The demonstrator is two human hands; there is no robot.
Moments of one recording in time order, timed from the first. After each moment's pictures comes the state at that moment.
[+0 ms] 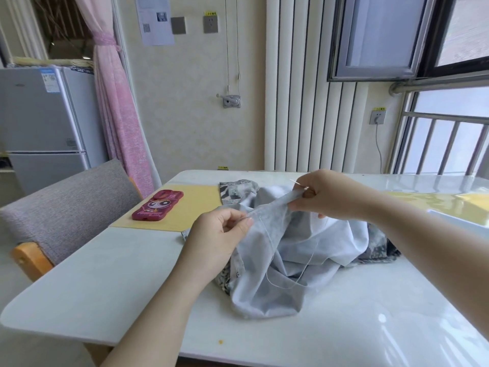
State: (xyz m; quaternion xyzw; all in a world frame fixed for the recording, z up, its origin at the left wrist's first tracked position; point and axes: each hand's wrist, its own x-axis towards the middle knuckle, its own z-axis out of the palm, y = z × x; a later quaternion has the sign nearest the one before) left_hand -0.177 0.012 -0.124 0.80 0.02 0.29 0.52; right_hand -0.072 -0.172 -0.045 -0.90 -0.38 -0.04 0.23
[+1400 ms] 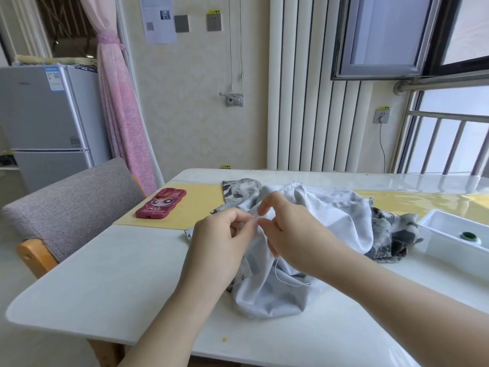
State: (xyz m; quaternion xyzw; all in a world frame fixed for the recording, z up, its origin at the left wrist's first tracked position) left_hand -0.194 -0.005 -0.122 0.82 0.06 0.34 0.45; right_hand -0.130 -0.131 -0.091 -0.85 -0.39 -0.04 0.34
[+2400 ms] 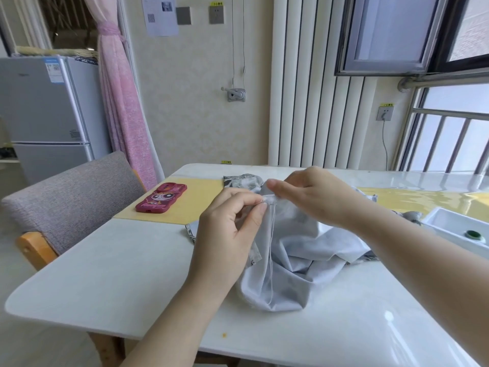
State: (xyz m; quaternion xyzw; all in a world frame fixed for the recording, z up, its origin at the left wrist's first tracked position) left_hand -0.191 -0.014 -0.117 0.78 -0.07 0.48 0.40; right_hand -0.108 -0.145 -0.047 -0.89 -0.34 -0.04 0.29
